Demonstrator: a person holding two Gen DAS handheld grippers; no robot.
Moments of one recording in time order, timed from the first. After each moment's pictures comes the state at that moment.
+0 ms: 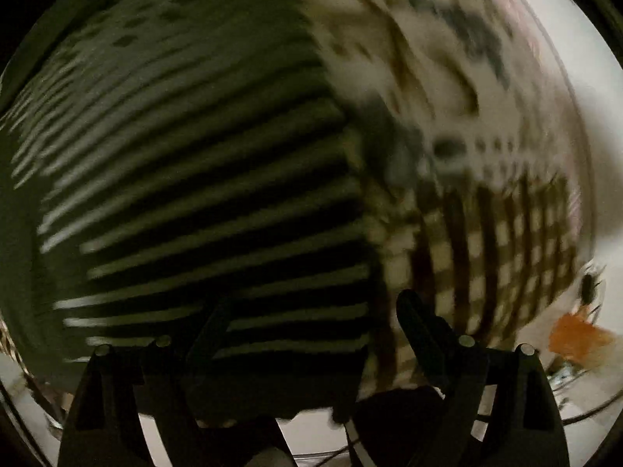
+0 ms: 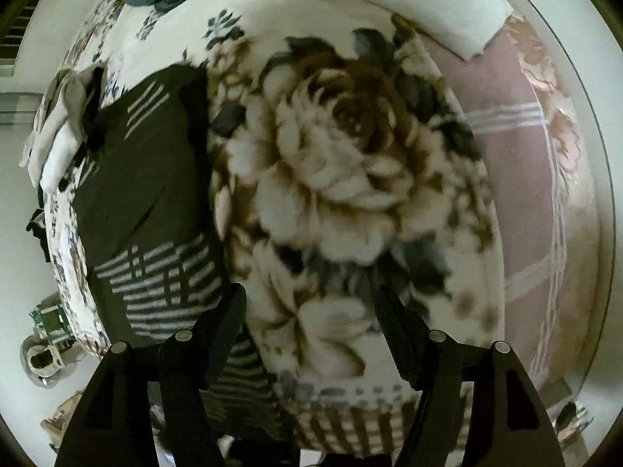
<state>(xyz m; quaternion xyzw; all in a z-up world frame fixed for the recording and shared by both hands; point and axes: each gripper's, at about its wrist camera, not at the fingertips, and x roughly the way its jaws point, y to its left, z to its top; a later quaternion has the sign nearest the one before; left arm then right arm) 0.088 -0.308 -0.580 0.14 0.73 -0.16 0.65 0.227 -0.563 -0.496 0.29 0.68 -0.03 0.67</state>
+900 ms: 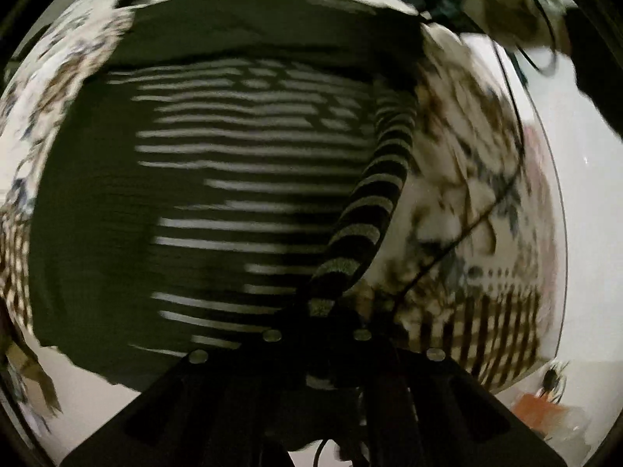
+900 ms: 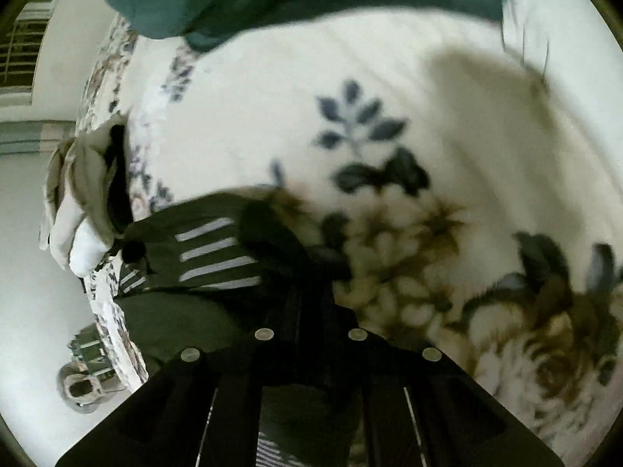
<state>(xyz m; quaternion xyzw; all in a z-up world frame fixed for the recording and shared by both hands) 0.125 -0.173 -0.474 -0.03 0.63 -0.08 0.77 0.465 -0.500 -0.530 0.34 0.64 0.00 0.69</state>
